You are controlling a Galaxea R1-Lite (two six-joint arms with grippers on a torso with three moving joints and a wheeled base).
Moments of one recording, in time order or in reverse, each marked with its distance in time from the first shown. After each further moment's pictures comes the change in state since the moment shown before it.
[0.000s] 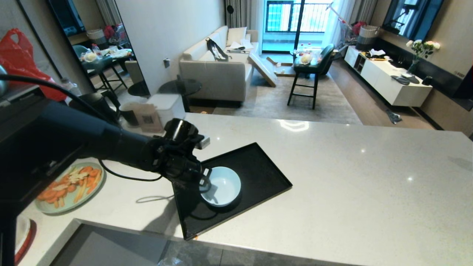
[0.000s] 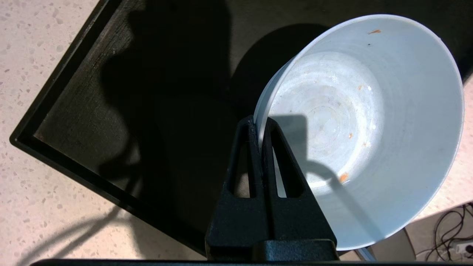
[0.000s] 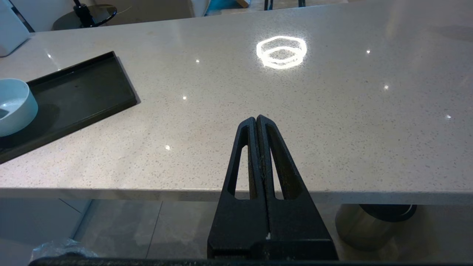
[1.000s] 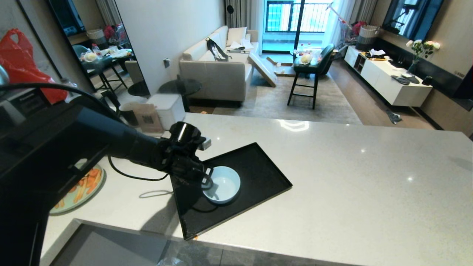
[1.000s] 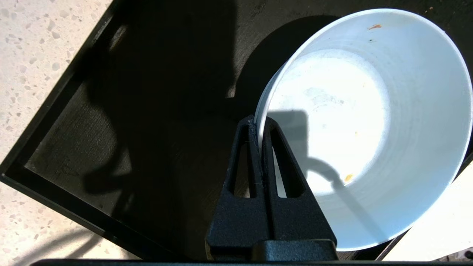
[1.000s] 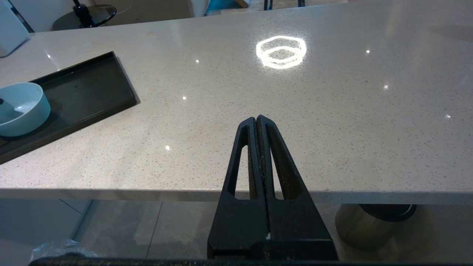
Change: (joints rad) left arm 0.019 0.098 -0.082 -0.001 -0.010 0.003; right arm 0.000 0.000 0.000 0.000 0.000 0.001
